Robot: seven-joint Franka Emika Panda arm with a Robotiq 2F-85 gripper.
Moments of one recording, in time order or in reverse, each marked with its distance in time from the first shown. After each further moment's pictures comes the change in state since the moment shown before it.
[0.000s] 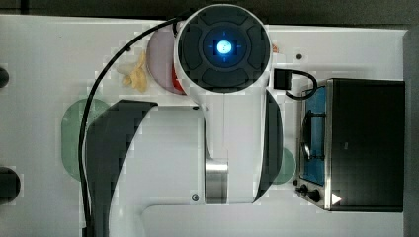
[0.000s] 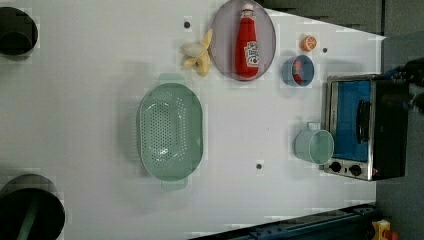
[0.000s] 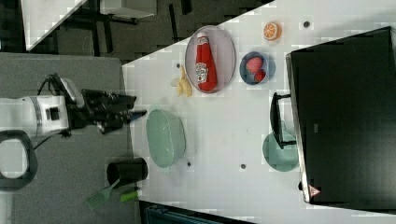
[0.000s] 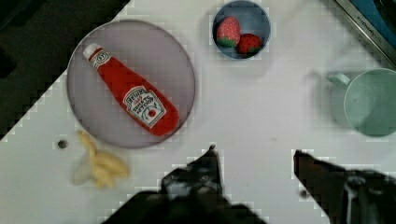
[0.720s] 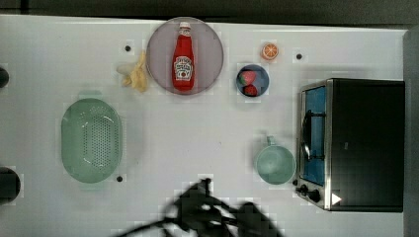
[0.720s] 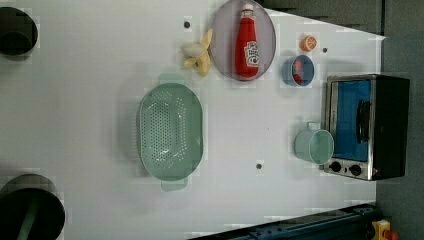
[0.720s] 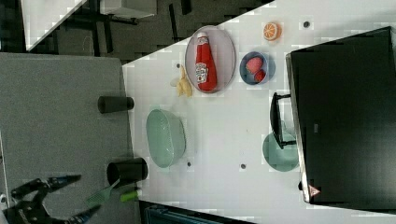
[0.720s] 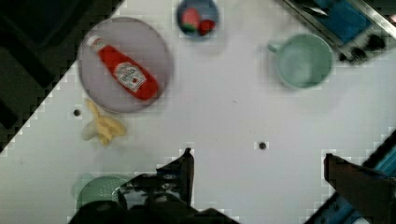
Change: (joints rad) arm -0.034 -0.585 0.023 -0.196 0.028 -0.188 0.005
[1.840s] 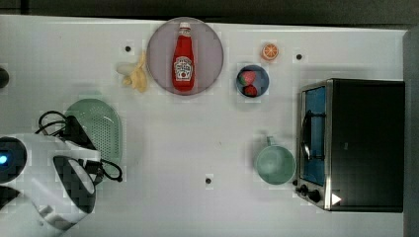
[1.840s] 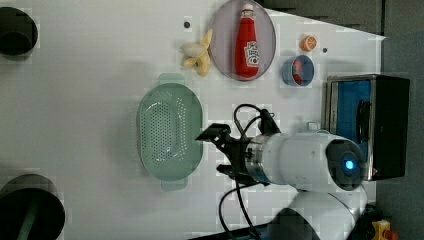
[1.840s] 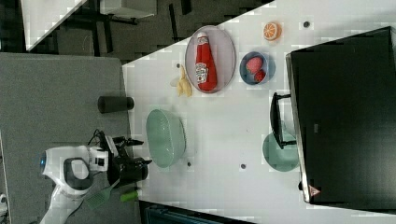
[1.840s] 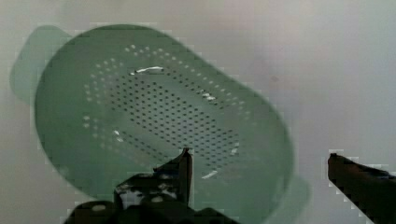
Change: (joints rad) arm 0.071 0.778 0.571 -0.207 -0.036 0.717 0.808
